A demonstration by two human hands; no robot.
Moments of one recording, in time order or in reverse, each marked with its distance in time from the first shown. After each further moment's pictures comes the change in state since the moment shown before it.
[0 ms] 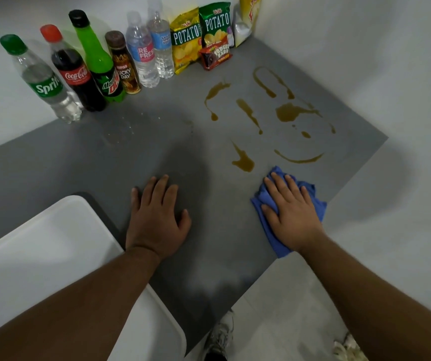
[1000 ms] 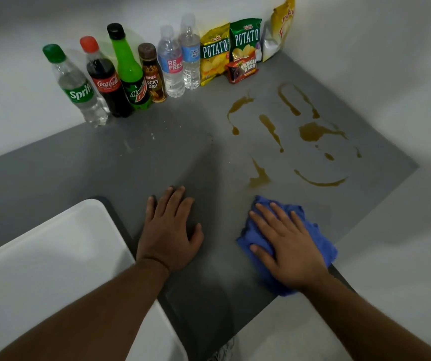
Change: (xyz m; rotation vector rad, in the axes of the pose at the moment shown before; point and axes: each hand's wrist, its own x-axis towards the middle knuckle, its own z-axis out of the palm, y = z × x) left_hand 0.000 -0.001 -0.006 -0.056 -0.038 -0.027; right_hand -0.004 -0.024 0.012 -0.028 -0.036 -0.307
